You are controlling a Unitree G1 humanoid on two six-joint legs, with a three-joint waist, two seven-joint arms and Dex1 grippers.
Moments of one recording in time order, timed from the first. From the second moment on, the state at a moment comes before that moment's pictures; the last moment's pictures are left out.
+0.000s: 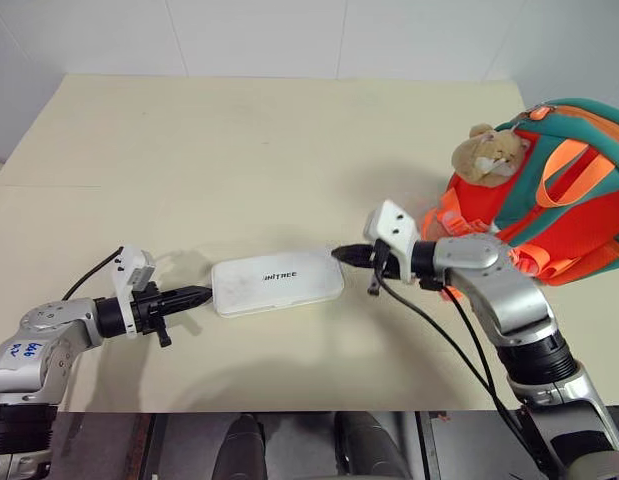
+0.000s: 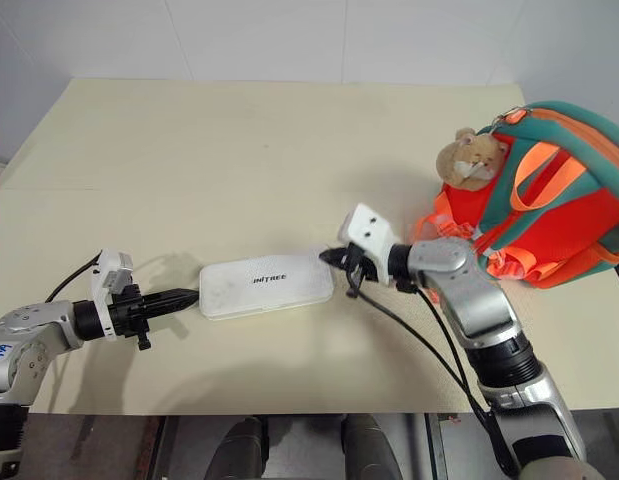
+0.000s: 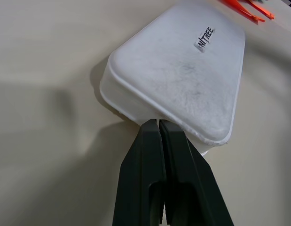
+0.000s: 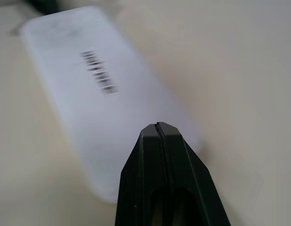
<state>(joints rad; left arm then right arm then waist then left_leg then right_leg) -0.14 0.80 0.22 -0.03 -0.57 0.58 -1.00 -0.61 -0.54 0.19 -0.18 0.21 0.57 0.91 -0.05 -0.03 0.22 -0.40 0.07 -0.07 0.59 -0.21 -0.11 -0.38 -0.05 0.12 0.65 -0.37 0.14</state>
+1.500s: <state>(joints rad) -0.01 0.88 0.24 -0.21 -0.59 0.68 -1.06 -0.49 -0.70 0.27 -0.28 0.22 0.67 1.11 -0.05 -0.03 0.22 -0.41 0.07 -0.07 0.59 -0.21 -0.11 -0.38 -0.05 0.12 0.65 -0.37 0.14</state>
